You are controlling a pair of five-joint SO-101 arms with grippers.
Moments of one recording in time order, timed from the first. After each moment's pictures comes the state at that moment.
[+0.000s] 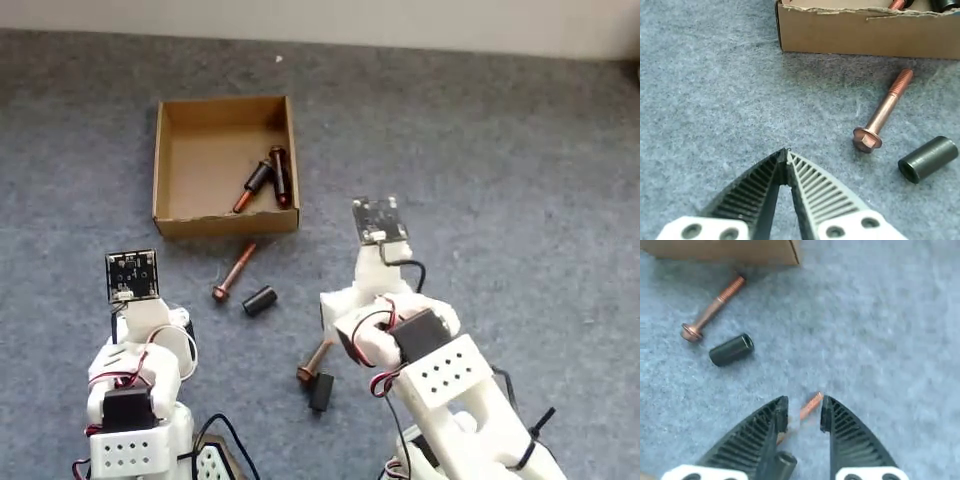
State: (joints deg) left arm -13.1 -103.9 96.0 64.8 7.0; right arm -36.2 -49.7 55.6 62.1 -18.8
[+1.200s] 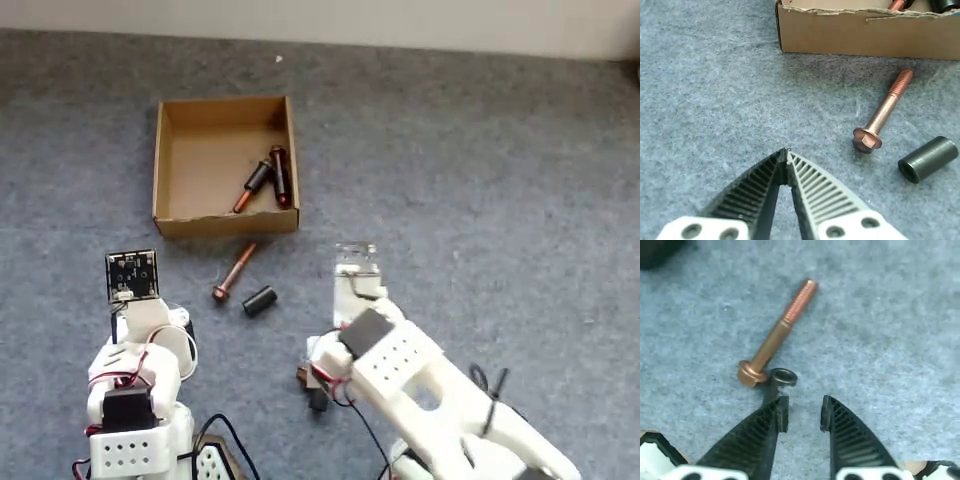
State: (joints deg) left arm -13.1 -103.9 96.0 64.7 7.0; right arm -49.8 -35.0 53.9 73.8 -37.7
